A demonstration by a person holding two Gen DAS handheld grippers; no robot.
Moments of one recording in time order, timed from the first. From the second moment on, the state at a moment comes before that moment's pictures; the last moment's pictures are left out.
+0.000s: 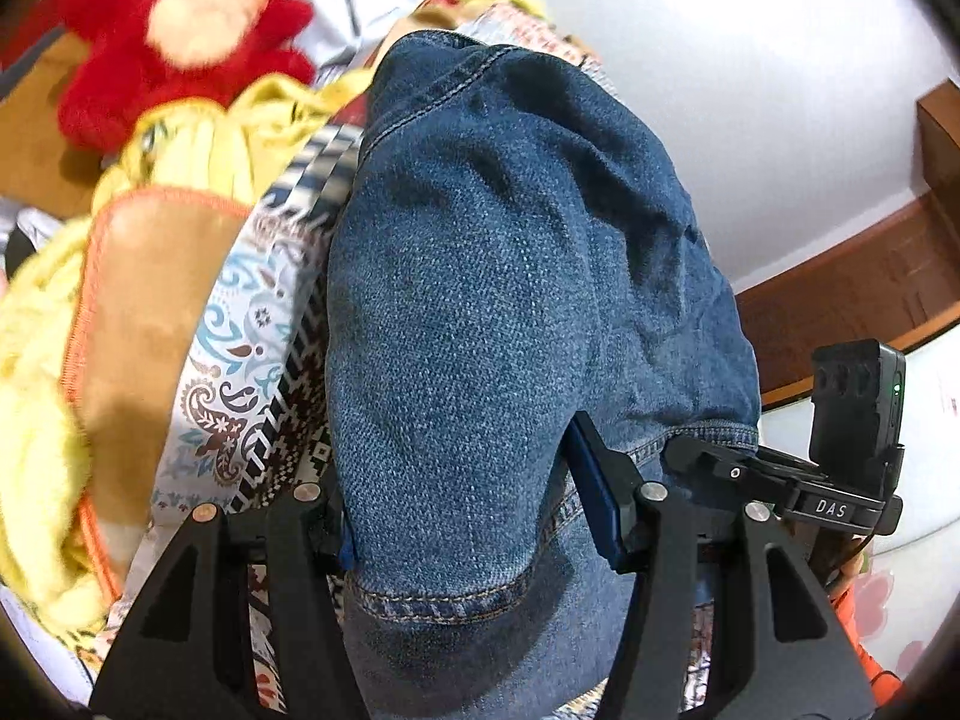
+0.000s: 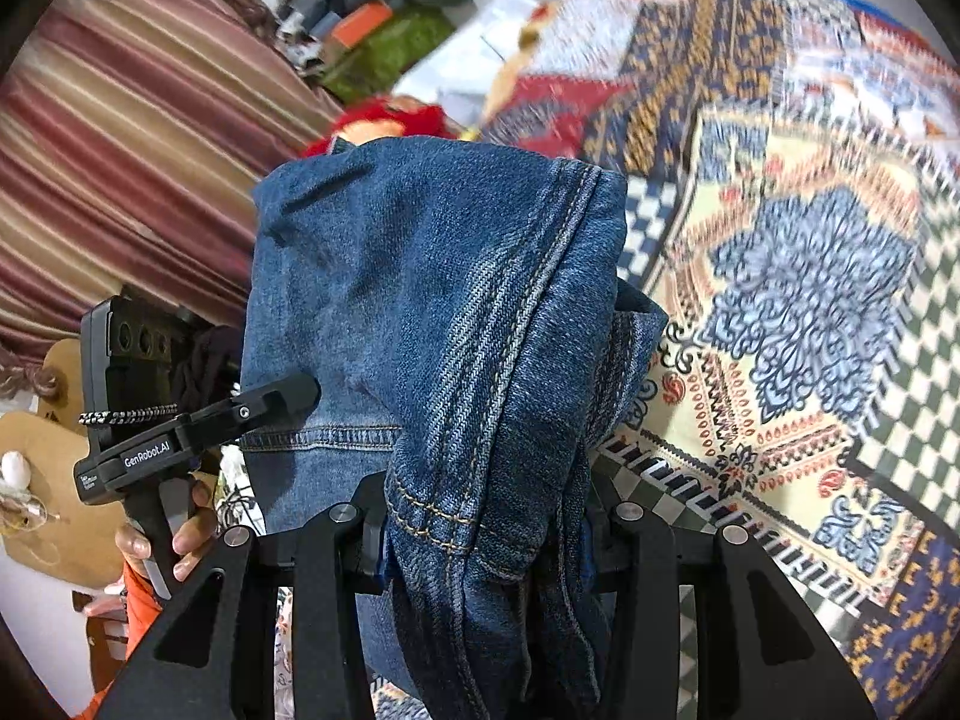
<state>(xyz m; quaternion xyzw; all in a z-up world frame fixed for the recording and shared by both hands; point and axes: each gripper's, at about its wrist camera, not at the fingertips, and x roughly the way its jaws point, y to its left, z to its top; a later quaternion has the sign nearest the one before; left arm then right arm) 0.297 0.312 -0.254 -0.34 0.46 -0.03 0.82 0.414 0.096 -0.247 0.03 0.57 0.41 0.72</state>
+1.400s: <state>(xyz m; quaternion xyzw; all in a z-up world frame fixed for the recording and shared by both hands) 0.210 0.248 -0.250 -0.14 0.46 0.10 0.87 0.358 0.046 -0.228 -0.13 0.49 0.35 0.78</state>
